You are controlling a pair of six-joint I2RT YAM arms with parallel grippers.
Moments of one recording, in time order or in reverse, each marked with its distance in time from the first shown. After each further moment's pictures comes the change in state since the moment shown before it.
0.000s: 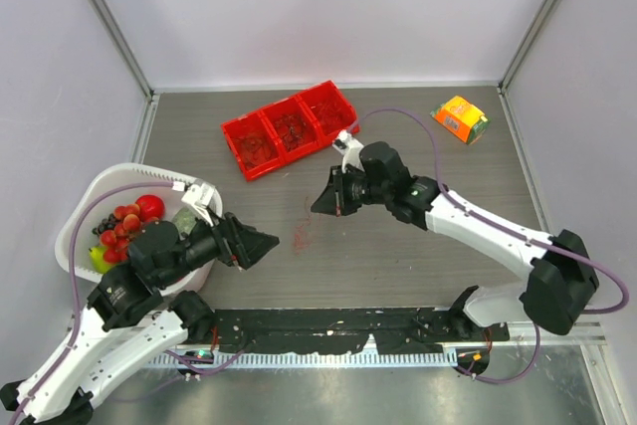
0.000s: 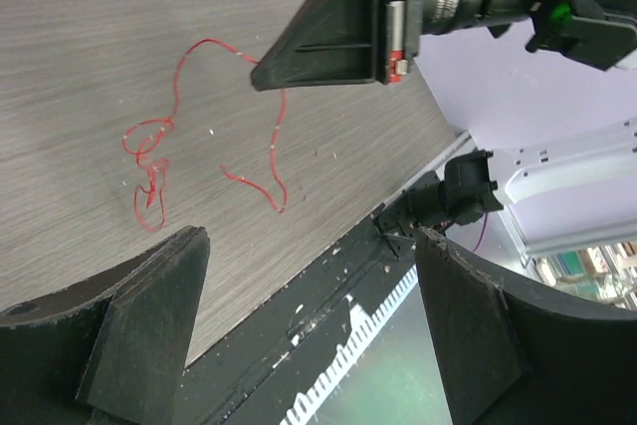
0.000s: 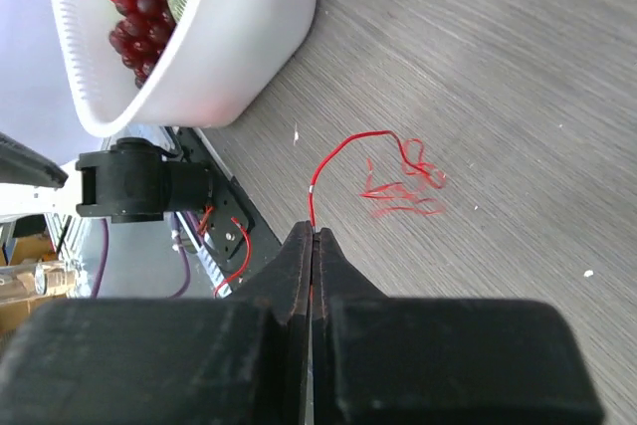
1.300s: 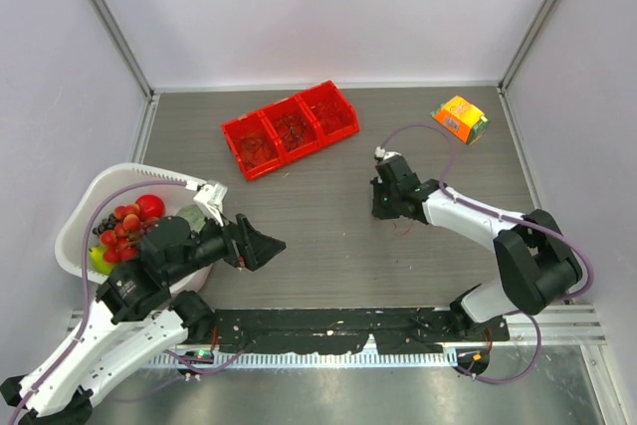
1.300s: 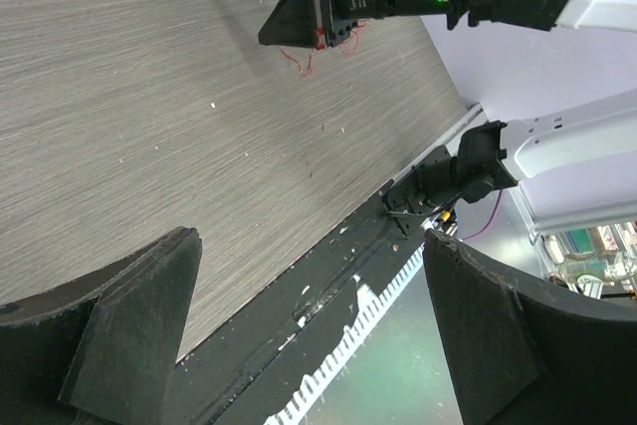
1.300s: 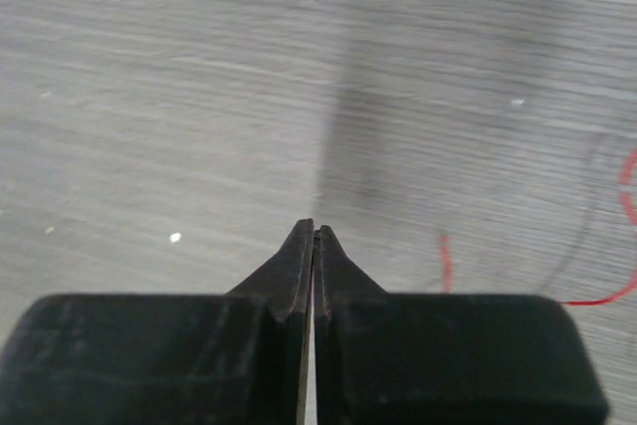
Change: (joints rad) left arm 0.000 0.029 -0.021 -0.002 0.030 0.009; right arm -0.268 0.102 -0.190 -0.107 0.431 -0.169
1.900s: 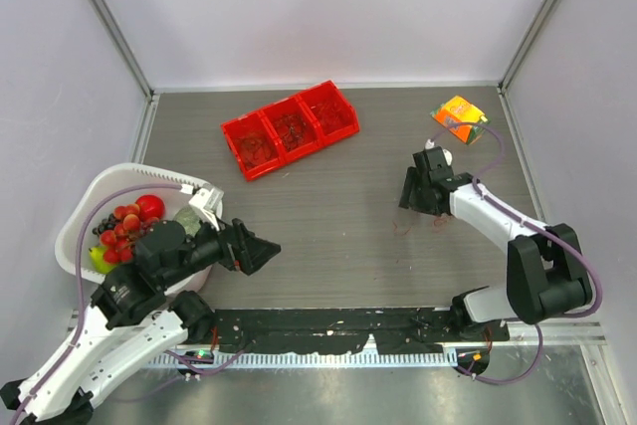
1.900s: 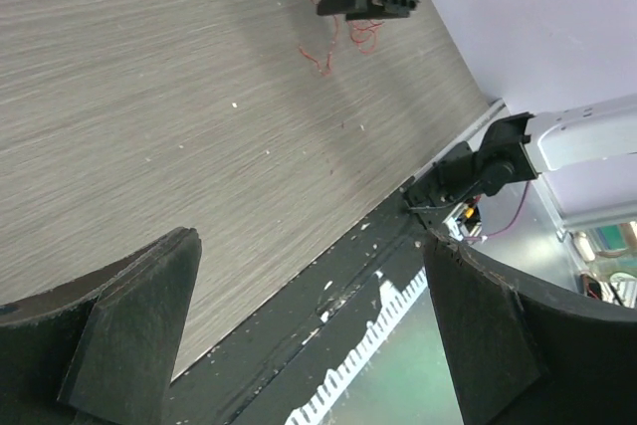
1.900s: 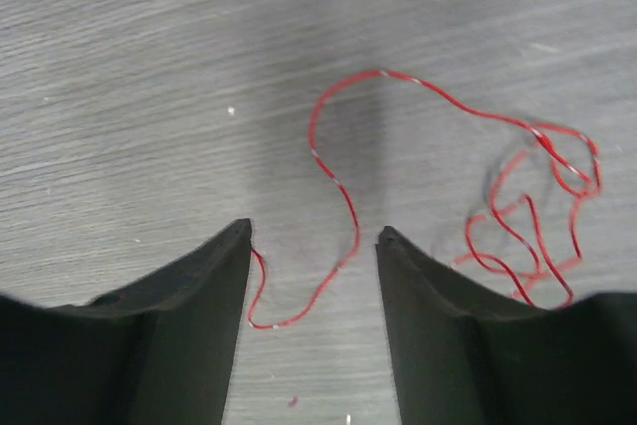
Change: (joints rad) left arm 0.000 -0.047 0.013 -0.069 -0.041 0.068; right arm -0.197 -0.087 0.009 -0.204 0.128 0.095
